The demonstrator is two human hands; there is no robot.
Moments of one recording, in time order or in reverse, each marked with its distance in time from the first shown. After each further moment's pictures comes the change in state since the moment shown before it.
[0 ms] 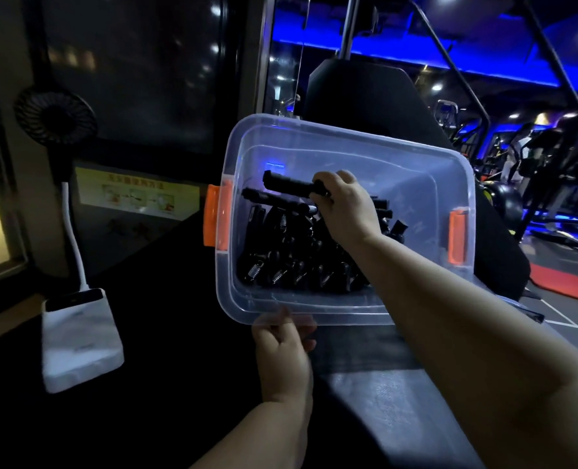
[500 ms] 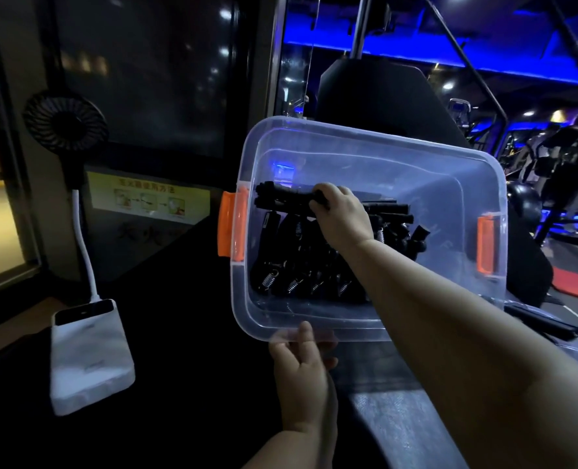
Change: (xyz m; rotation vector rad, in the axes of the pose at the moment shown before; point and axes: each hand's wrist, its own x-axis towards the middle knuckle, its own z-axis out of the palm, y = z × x) left_hand 0.007 -0.006 -0.003 0.039 -0.017 0.007; right_hand 0.021 0.003 0.051 0.047 -0.094 0.174
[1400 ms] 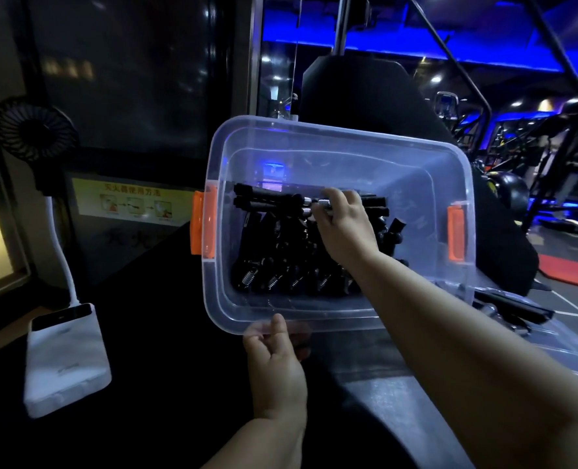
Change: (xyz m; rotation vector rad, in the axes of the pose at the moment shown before) left_hand 0.001 -0.001 0.001 0.081 0.027 0.041; right_hand -0.034 0.024 -0.028 0.044 0.059 0.051
